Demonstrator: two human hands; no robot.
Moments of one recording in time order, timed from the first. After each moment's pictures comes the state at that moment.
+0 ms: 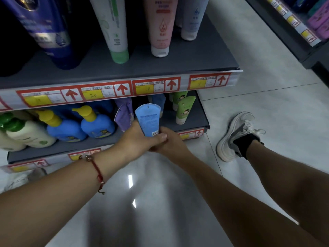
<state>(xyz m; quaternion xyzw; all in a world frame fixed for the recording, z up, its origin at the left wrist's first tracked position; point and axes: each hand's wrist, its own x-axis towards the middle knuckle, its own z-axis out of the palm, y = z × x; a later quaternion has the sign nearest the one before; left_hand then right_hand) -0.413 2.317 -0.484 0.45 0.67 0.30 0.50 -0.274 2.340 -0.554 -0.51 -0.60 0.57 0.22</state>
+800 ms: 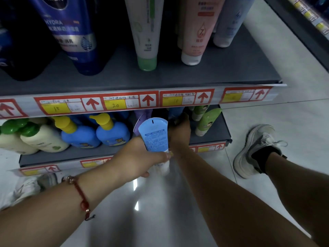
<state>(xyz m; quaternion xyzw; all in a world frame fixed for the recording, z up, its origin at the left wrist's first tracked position) -0.456 2.308 -0.475 0.42 0.67 0.23 0.57 -0.348 2.426 -0.619 -0.71 -0.47 0.39 0.35</state>
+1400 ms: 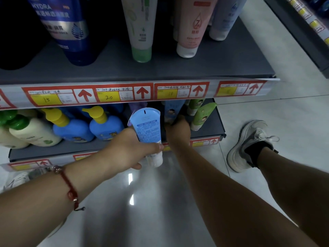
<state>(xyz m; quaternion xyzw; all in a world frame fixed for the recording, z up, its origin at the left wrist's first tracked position) -0.460 2.311 -0.473 0.41 0.68 0.22 0.57 -0.326 2.423 -0.631 -0.73 -0.54 0.33 0.25</state>
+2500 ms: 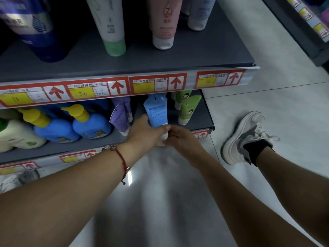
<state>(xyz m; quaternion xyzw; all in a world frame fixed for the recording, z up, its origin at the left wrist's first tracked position) -0.391 2.357 -0.525 0.38 0.72 0.33 0.47 -0.247 2.370 -0.560 -0.51 -0.55 0.62 0.22</state>
